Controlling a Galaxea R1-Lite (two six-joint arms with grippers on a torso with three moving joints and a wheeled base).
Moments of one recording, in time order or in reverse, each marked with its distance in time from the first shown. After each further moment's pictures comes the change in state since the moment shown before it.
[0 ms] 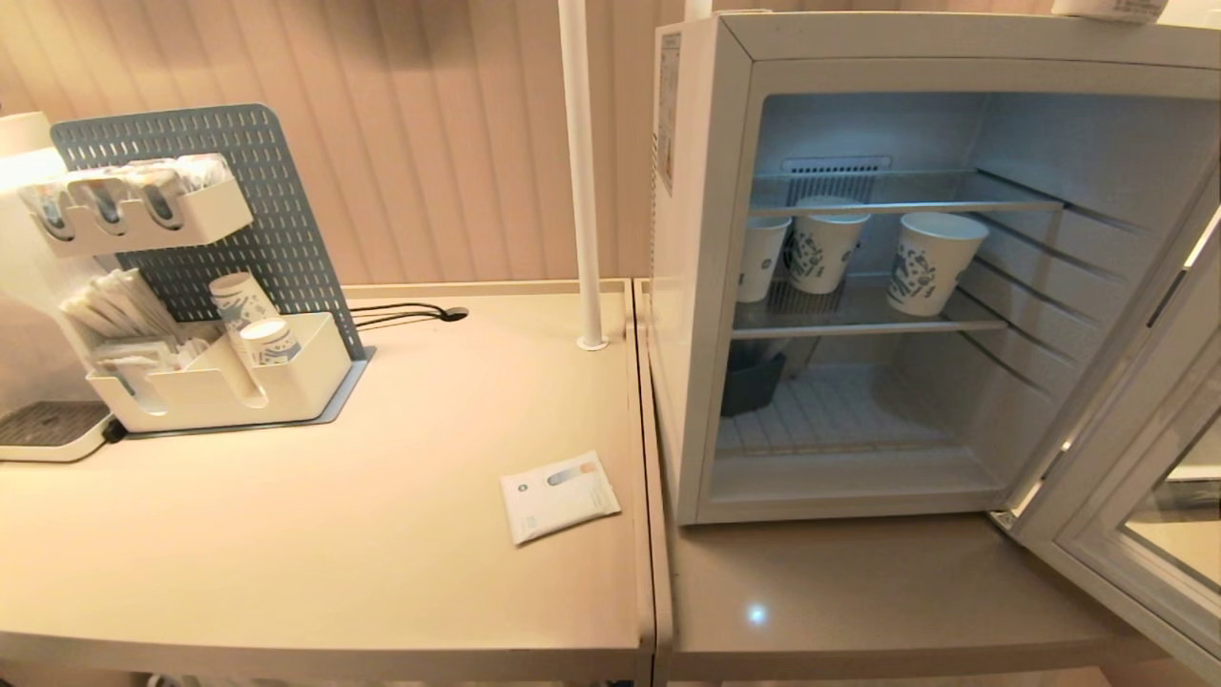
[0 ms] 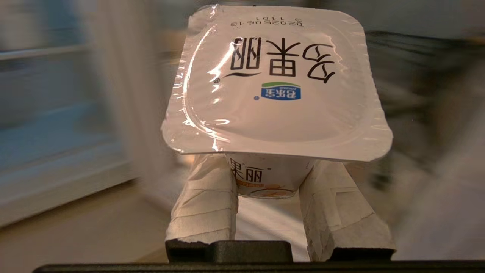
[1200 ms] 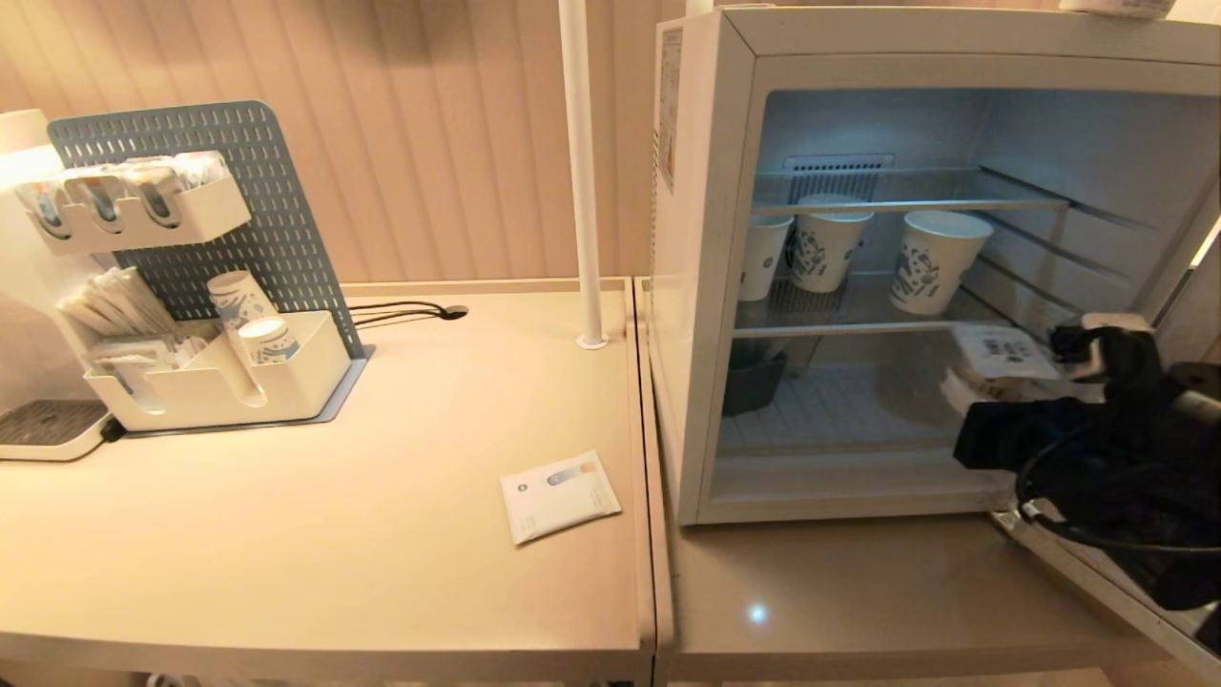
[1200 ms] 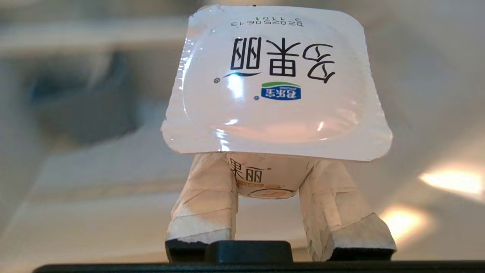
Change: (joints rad) left arm -0.001 0.000 0.000 0.000 0.000 0.000; right arm 0.263 1.312 -0.206 -0.868 0.186 0.129
